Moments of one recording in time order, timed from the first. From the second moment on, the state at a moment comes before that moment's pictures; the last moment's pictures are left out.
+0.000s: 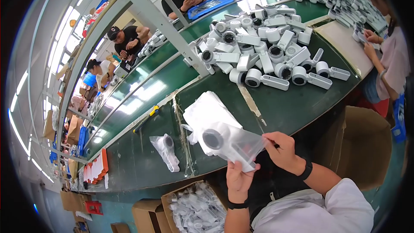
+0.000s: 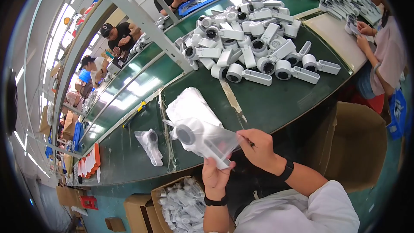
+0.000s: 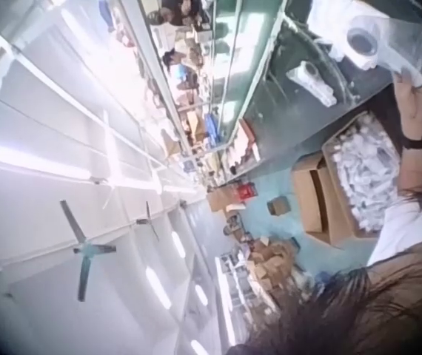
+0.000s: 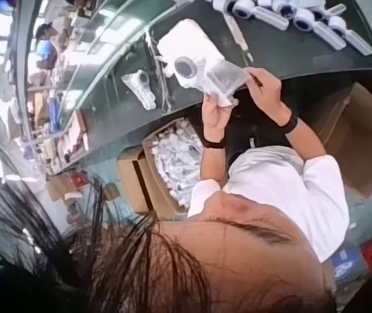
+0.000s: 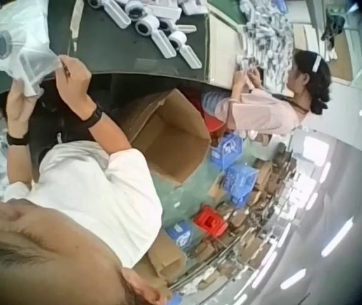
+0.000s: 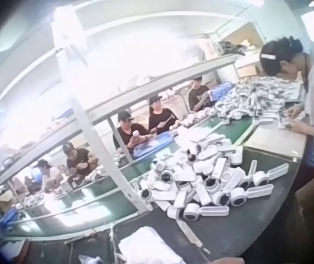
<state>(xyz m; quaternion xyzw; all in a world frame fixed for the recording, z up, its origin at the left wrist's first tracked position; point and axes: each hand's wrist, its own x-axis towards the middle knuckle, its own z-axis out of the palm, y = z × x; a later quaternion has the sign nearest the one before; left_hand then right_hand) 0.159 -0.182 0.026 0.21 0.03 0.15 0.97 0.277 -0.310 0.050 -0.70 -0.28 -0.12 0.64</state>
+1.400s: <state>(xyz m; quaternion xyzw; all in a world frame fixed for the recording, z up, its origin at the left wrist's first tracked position) 0.176 -0.098 0.078 0.87 0.17 0.34 0.31 0.416 -0.295 0.065 -0.87 -0.24 -0.25 0.35</state>
